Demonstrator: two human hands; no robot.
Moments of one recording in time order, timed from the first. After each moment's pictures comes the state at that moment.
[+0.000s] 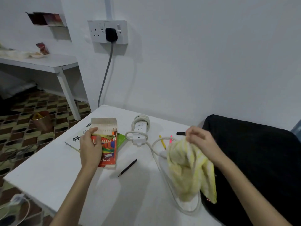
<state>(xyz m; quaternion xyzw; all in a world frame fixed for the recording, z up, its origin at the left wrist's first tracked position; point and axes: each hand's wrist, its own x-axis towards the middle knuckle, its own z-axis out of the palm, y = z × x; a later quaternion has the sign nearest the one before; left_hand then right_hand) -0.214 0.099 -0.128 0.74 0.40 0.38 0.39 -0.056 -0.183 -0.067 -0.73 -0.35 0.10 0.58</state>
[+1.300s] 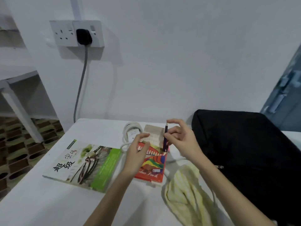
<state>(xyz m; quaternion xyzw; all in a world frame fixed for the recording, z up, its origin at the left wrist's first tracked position) -0.144 0.056 -0.130 0.74 0.07 0.18 0.64 -0.085 -0.102 -0.086 -0.72 -0.26 0.01 0.65</state>
